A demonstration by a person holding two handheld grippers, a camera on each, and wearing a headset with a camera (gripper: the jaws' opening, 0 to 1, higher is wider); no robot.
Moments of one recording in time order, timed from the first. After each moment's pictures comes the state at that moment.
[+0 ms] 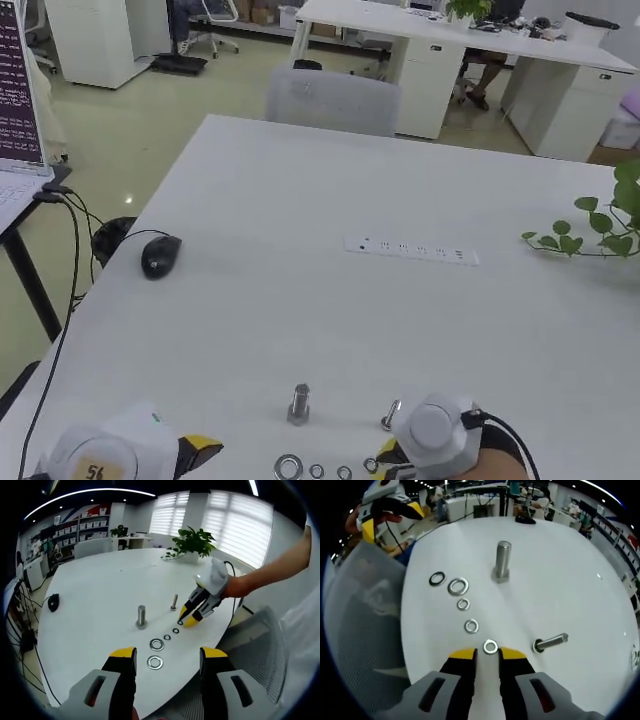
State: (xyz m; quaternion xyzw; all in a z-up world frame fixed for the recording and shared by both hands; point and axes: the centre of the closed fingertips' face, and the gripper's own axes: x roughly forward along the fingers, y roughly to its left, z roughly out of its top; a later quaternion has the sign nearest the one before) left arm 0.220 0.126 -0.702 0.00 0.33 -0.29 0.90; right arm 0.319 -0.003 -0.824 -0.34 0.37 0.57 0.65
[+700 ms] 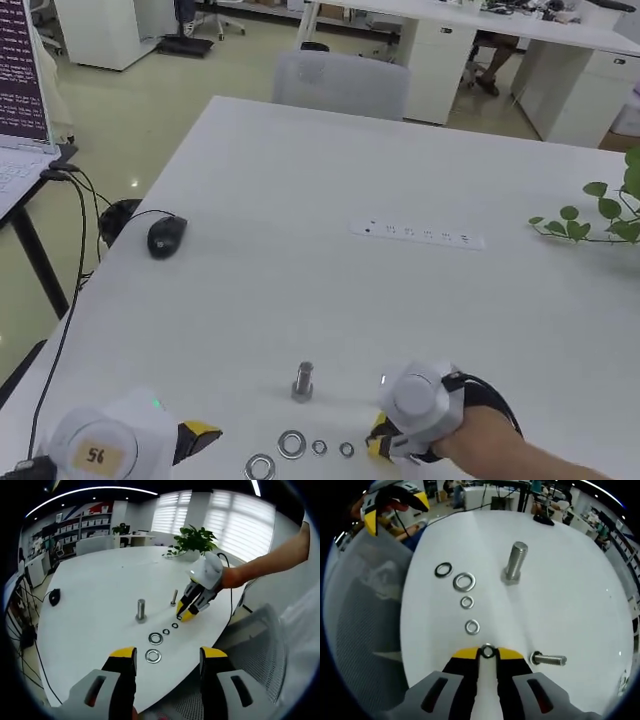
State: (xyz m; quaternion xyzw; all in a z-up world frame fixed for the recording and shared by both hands) left arm 0.208 0.127 -0.711 -0.01 0.33 -0.28 0.90; right arm 0.319 0.002 -0.825 -0.40 0.37 0.59 0.59
